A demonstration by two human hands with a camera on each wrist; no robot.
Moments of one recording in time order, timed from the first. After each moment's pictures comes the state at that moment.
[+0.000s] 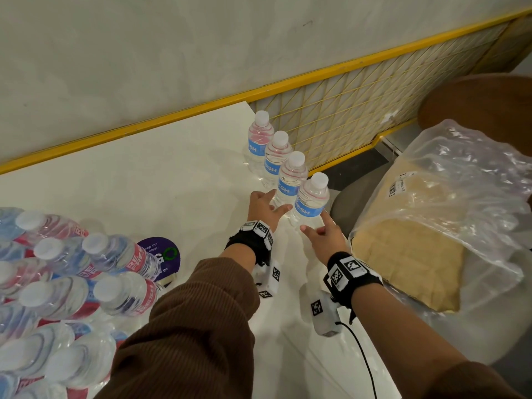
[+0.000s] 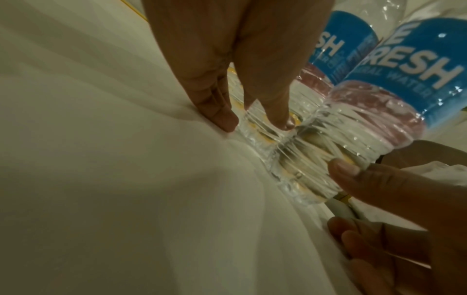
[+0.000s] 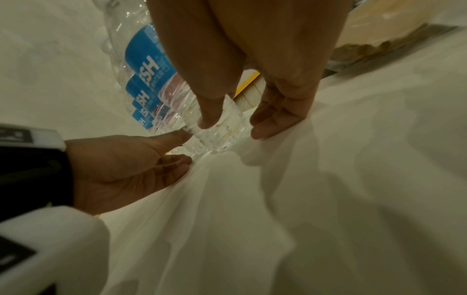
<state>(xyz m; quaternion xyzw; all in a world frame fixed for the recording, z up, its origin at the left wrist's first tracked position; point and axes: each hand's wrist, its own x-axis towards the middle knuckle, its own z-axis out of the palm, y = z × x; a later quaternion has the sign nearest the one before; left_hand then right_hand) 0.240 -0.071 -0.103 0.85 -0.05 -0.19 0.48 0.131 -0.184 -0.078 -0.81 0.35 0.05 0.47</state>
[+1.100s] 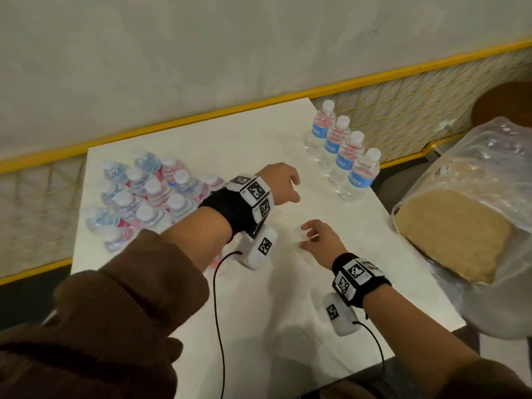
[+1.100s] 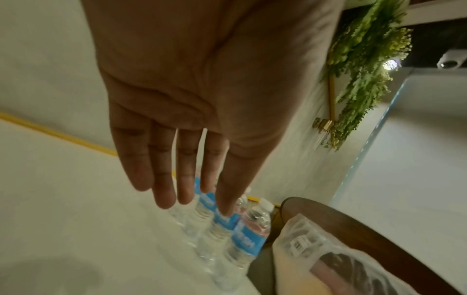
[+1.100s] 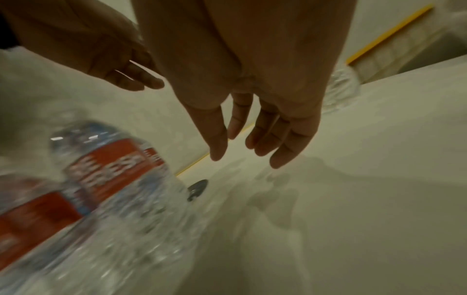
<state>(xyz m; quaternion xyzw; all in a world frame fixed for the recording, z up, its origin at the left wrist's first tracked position) 0.158 0.078 0.075 0.93 -0.19 -0.23 0.23 0.057 -0.055 -0.053 -0.85 0.16 0.14 0.48</state>
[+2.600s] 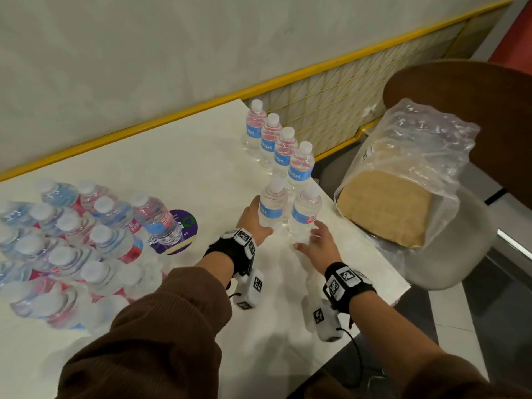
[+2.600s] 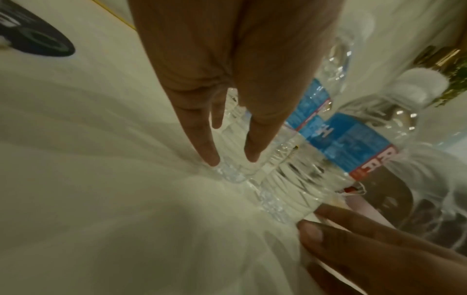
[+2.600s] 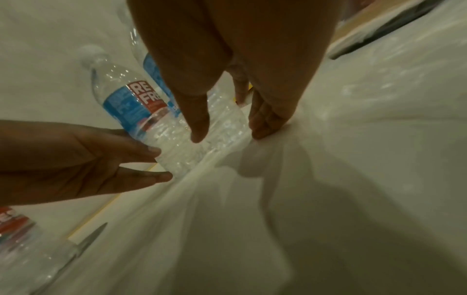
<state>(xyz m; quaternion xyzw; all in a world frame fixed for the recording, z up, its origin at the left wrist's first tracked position) 0.132 0.016 -0.064 0.88 -0.13 -0.26 0.38 0.014 -0.129 -0.089 -0.75 0.35 0.02 0.56</state>
